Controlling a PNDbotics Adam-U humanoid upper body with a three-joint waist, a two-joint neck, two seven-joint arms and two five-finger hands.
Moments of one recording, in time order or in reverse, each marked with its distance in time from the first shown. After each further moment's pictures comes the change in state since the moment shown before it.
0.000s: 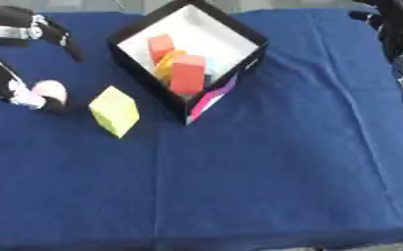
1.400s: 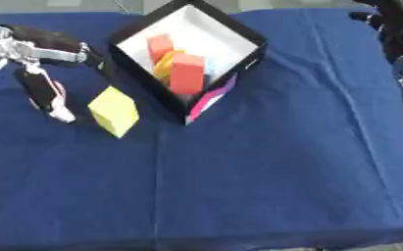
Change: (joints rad) left arm -0.051 -0.126 -0.083 0.165 -0.165 -0.033 -0.036; right arm -0.004 0.006 0.006 0.000 0.000 0.000 0.004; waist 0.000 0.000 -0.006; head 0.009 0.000
